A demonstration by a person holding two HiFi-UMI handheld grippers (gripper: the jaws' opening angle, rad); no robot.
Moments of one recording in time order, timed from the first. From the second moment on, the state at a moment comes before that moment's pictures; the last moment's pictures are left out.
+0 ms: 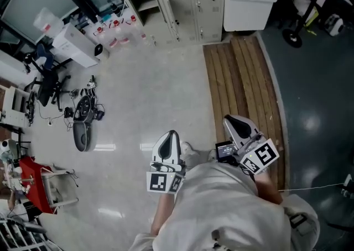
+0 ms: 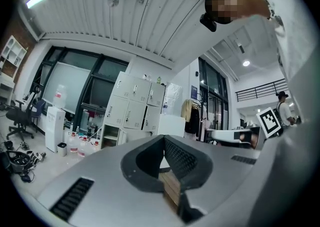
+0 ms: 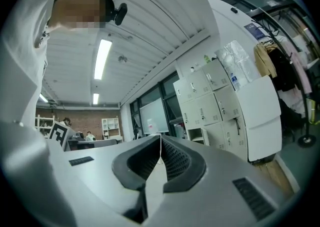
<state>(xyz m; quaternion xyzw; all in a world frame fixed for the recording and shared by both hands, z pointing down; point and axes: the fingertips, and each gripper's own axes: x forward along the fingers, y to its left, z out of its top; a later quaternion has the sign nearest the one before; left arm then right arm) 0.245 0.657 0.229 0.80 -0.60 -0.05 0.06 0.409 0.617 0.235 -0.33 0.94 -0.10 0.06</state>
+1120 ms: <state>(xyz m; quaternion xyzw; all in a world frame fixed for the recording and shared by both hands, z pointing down) 0.126 0.457 0.230 0.82 -0.56 -0.07 0.06 0.290 0.434 0.238 -0.37 0.92 -0.12 0.04</state>
